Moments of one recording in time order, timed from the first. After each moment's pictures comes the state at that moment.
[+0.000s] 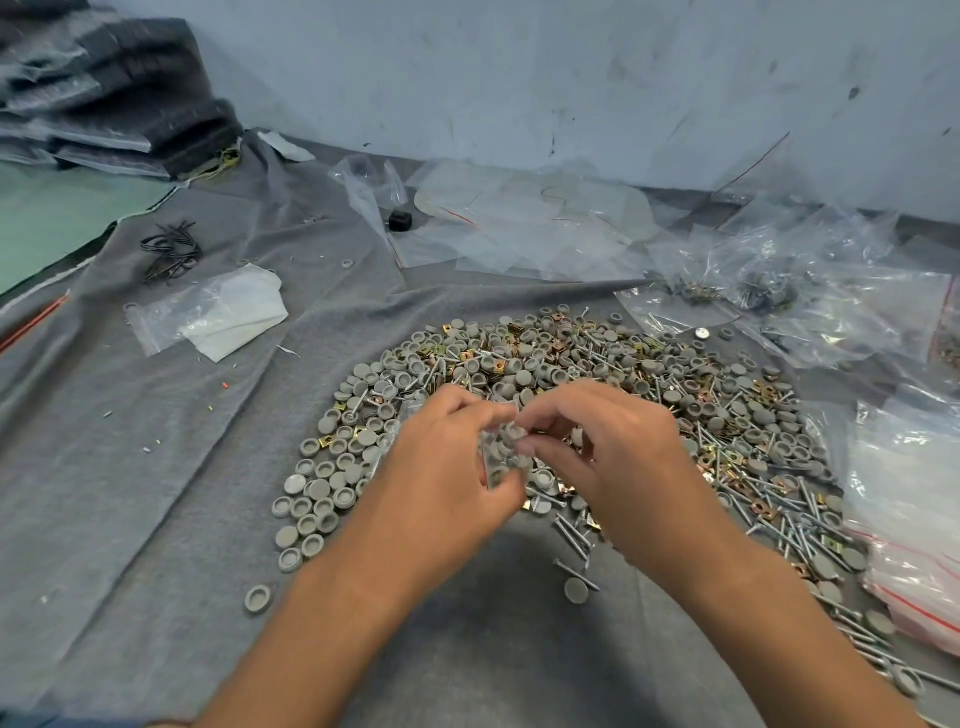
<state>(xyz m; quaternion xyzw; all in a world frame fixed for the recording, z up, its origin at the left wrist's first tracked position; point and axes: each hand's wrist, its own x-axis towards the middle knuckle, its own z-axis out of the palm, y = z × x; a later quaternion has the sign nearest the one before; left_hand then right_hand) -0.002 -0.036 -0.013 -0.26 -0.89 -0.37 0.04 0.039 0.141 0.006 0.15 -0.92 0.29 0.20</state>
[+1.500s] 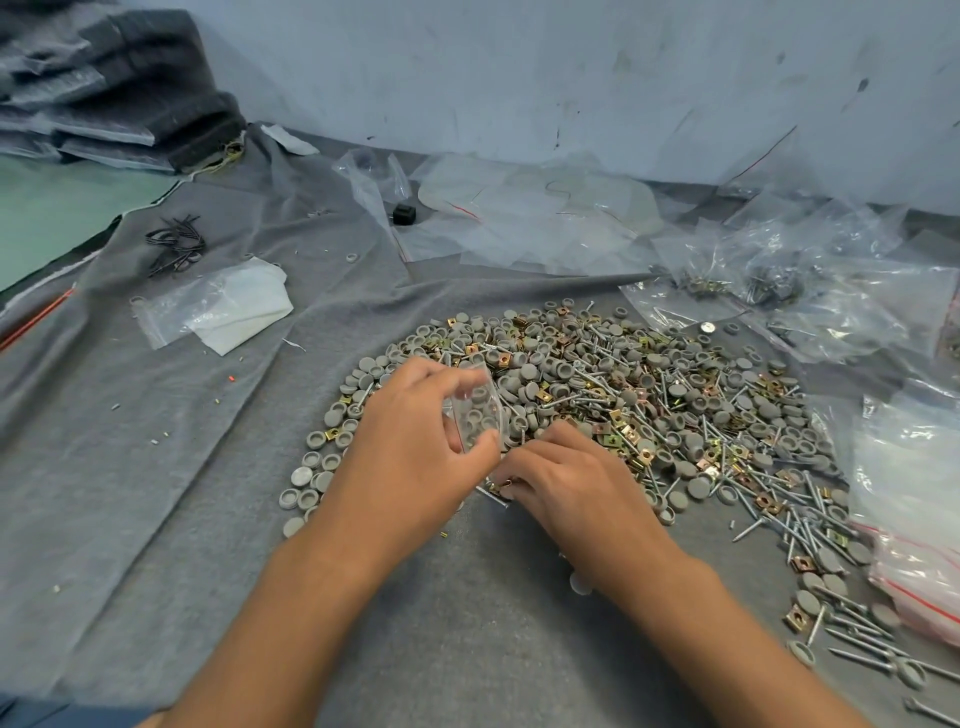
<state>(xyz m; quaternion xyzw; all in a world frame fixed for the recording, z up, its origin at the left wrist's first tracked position) -0.013 -0.050 -0.006 -0.21 -0.88 -0.41 0.08 0.027 0.133 -0.062 0.18 -0.98 0.03 0.09</state>
